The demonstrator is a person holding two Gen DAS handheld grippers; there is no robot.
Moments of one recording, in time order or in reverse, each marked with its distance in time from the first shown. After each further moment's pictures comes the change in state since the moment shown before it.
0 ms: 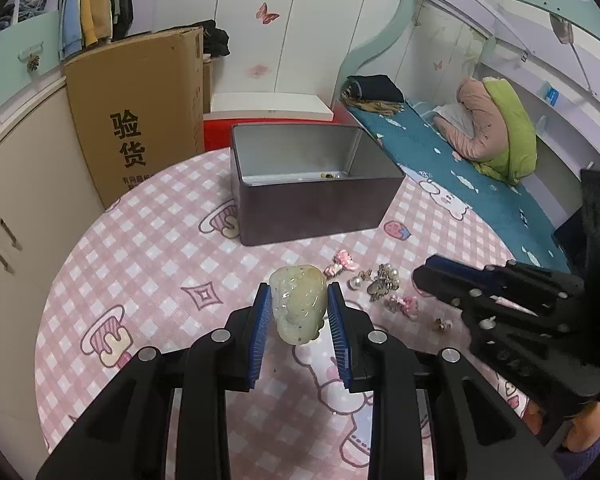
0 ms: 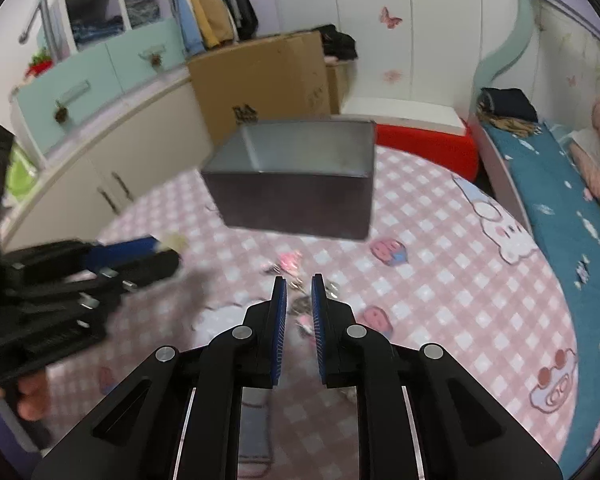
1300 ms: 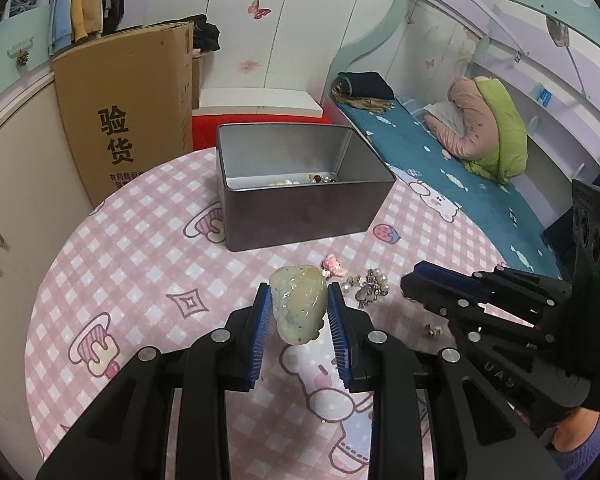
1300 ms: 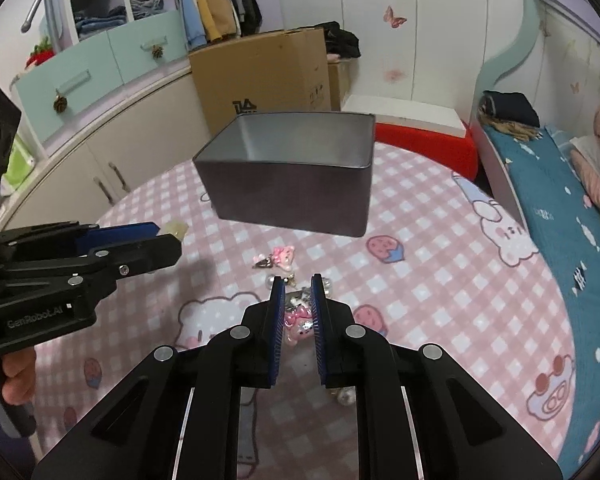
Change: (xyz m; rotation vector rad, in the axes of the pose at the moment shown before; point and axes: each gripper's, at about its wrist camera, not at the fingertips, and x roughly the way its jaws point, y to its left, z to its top) left arm 0.006 0.001 0.012 -0.003 0.012 -0.051; right arm -0.007 -0.005 0.005 -0.009 -0.038 0.027
